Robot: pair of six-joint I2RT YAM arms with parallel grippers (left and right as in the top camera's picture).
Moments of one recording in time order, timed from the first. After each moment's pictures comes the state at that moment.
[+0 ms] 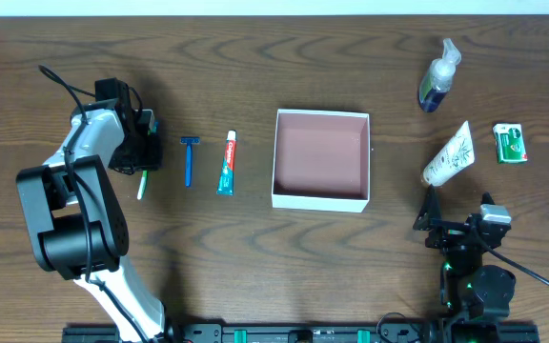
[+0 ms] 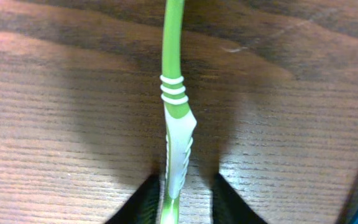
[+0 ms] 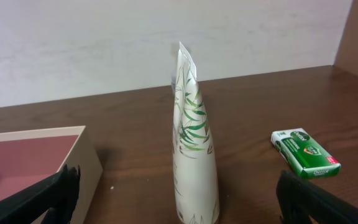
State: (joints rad) left arm 0.20 2.01 1.31 -0.79 0.02 0.14; right arm -0.04 0.01 0.01 -0.07 0.05 0.15
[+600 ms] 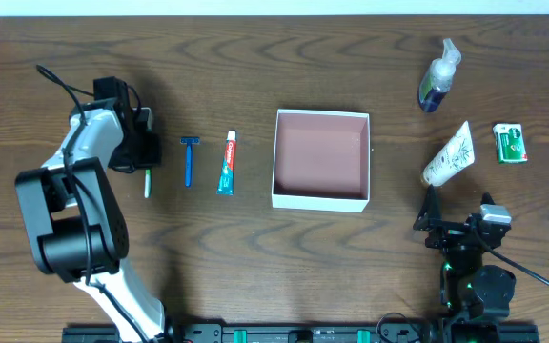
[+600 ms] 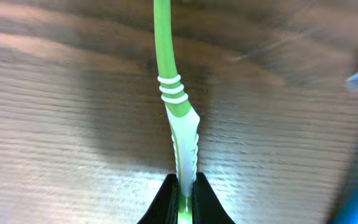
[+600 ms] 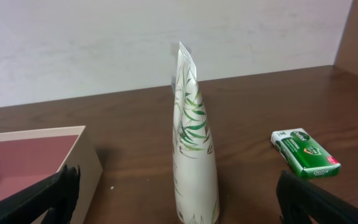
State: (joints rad) left arm 0.20 1.97 1.32 -0.79 0.03 0.11; right arm -0.04 0.01 0.01 -0.07 0.05 0.15
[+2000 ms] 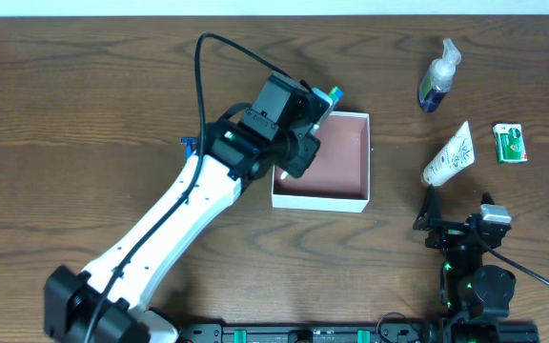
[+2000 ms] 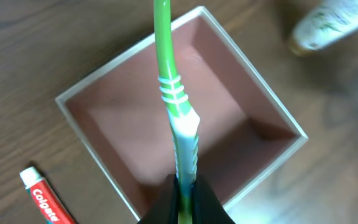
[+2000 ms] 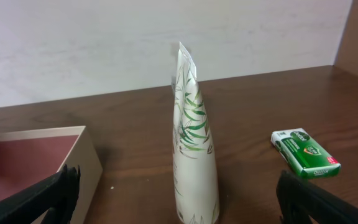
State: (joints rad) left arm -0.62 1.59 1.41 -0.77 0.12 0.01; right arm -0.04 0.01 0.01 -0.07 0.05 0.15
